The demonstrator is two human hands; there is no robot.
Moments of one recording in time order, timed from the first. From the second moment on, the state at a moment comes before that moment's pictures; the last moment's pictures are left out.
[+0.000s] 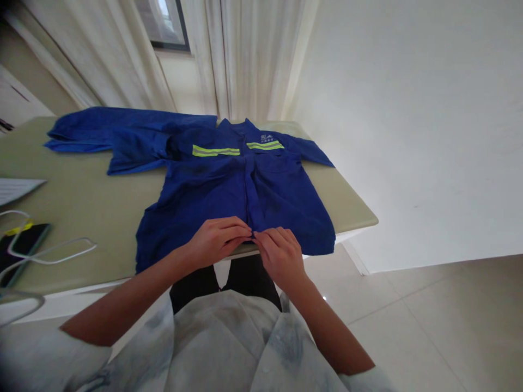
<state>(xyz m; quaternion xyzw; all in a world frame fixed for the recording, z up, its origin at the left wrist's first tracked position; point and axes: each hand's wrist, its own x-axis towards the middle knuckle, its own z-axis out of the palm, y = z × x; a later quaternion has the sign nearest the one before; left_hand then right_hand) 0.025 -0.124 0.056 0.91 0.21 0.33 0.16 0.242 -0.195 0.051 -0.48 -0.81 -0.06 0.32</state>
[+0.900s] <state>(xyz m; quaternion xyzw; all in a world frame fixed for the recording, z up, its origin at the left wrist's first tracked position) 0.030 -0.126 0.048 0.96 0.23 0.16 0.00 0.259 -0.197 0.046 -0.47 -0.79 -0.05 0.39</state>
